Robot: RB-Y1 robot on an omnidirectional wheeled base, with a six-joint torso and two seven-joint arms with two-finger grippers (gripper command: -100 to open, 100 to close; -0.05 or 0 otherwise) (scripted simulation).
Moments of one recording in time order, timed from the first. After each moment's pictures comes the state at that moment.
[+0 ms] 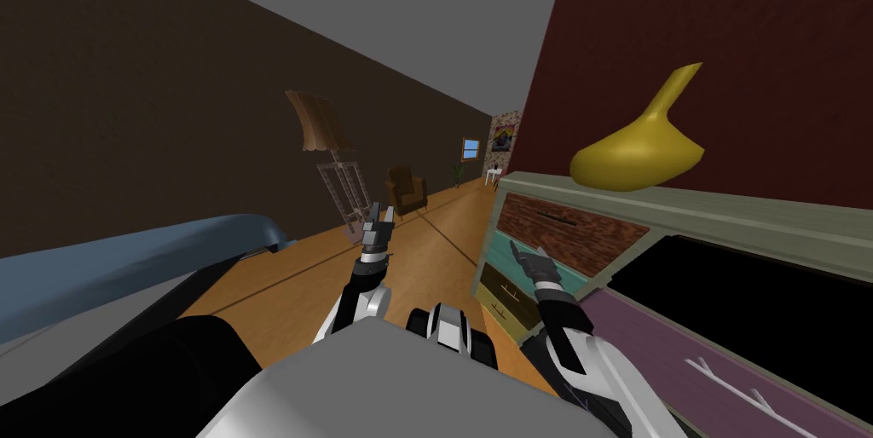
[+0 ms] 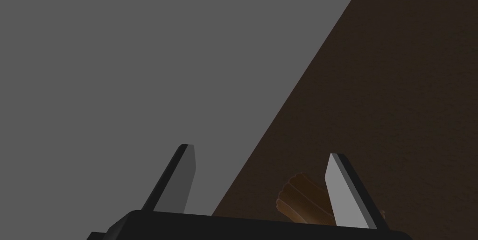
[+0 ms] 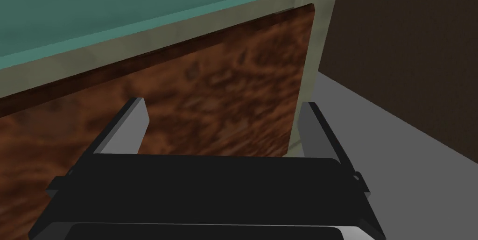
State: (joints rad) left arm 0.54 -0.01 -0.07 -2.31 0.00 -0.60 -0.06; right arm 0.34 -0.21 -0.01 -1.98 1.03 0.01 0.26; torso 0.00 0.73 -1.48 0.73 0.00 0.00
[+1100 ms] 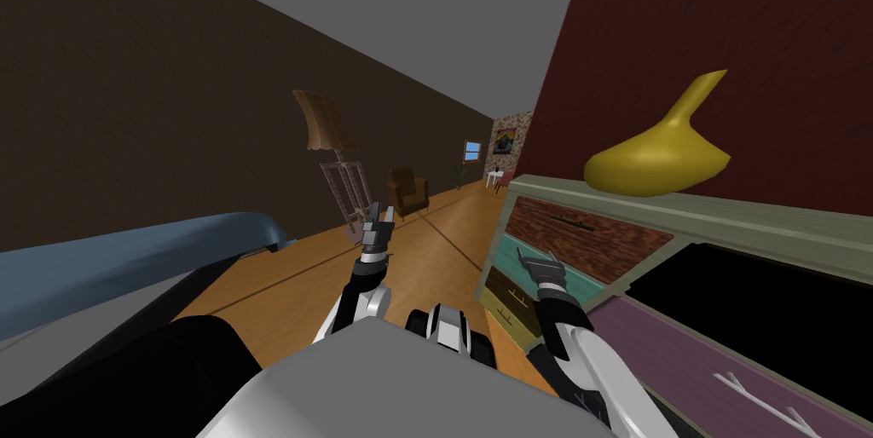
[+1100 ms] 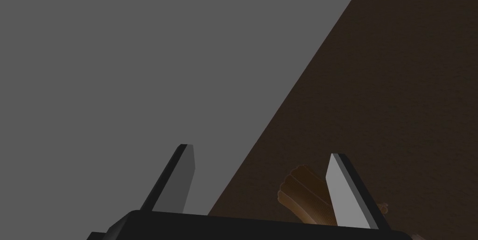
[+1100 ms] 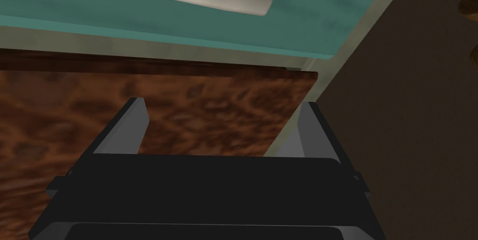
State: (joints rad) left arm 0.54 -0.01 -0.07 -2.31 0.00 -0.60 -0.06; right arm 0.30 -0.23 -0.01 -1.88 1.32 0.15 0.32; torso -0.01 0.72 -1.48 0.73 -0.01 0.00
